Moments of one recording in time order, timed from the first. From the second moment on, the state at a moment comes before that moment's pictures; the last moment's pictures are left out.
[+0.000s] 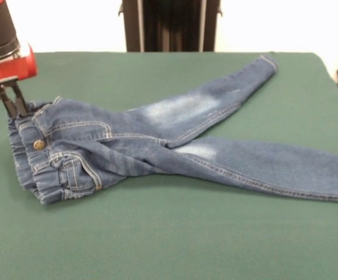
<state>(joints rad) -1.02 -0.49 0.65 1.46 -0.64 0.86 1.18</state>
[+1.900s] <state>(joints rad) -0.98 -0.50 0.61 1.34 -0.43 0.55 1.18</state>
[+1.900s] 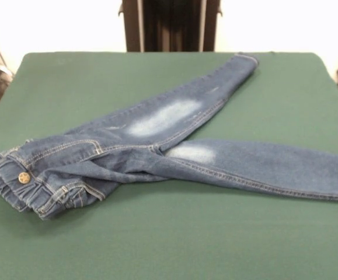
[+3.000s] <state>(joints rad) -0.59 -0.31 0.43 0.70 -0.42 1.18 1.18</state>
